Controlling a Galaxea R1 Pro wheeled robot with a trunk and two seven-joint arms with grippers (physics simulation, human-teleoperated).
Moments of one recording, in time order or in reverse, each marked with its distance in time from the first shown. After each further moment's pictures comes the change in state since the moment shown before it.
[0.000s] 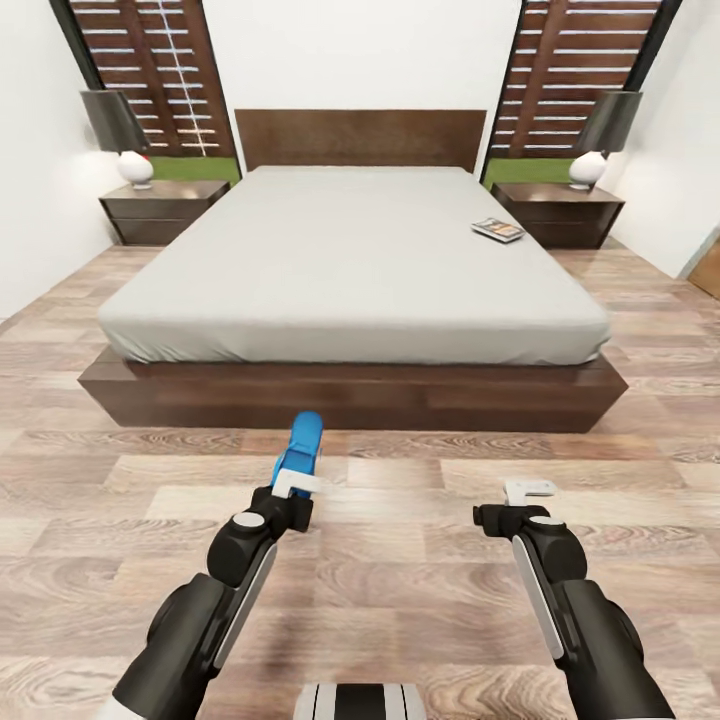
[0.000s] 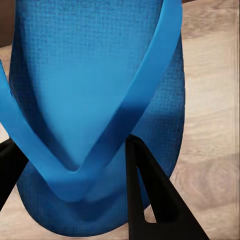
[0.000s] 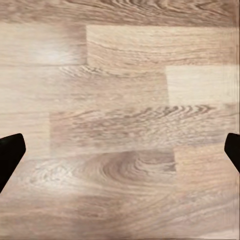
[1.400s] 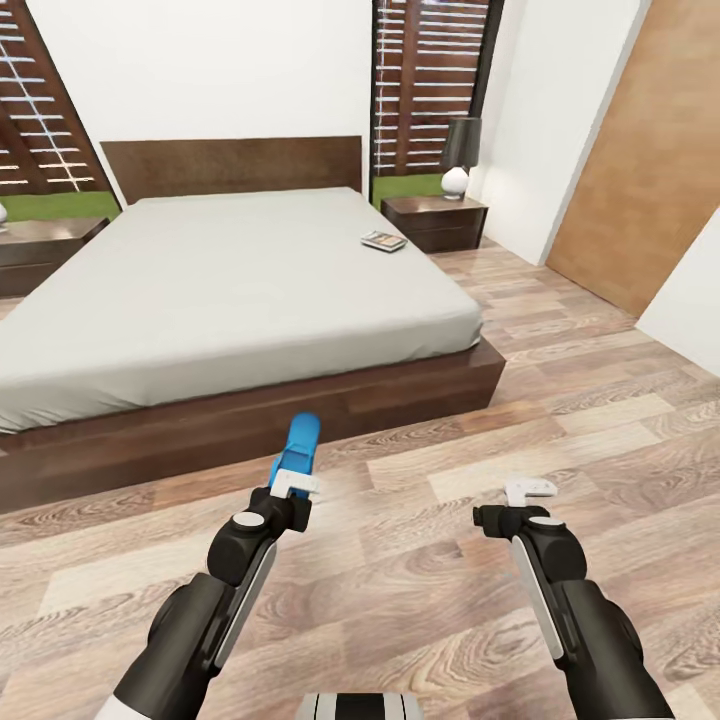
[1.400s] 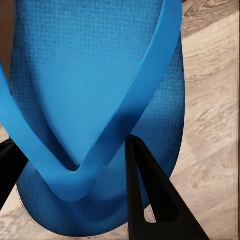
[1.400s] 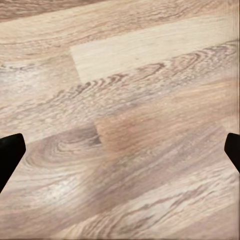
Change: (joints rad) left arm 0.000 -0.007 0.012 0.007 -0.003 0.003 0.011; right arm 0.000 0.000 0.001 0.004 0.001 0.000 0.000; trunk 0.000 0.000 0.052
